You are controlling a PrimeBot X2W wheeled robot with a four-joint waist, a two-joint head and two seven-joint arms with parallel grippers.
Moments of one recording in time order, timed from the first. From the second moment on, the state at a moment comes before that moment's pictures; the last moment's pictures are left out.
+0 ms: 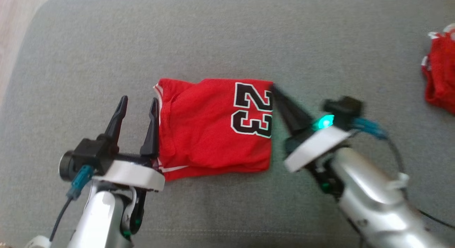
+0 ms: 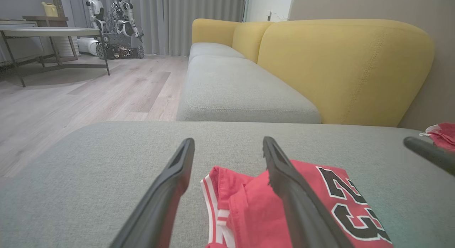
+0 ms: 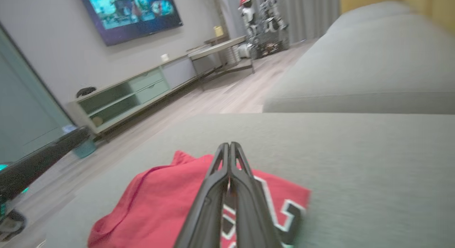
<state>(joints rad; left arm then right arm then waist) -0.18 0.10 -0.24 0.13 -0.21 0.03 -0.25 -0.55 -0.19 0.74 0.48 0.64 0.13 -0.24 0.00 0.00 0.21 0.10</state>
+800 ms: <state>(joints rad) -0.02 0.16 -0.21 0.09 -0.21 0.07 -0.22 -0.02 -0.12 0.08 0.02 0.27 0.13 -0.02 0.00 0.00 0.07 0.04</state>
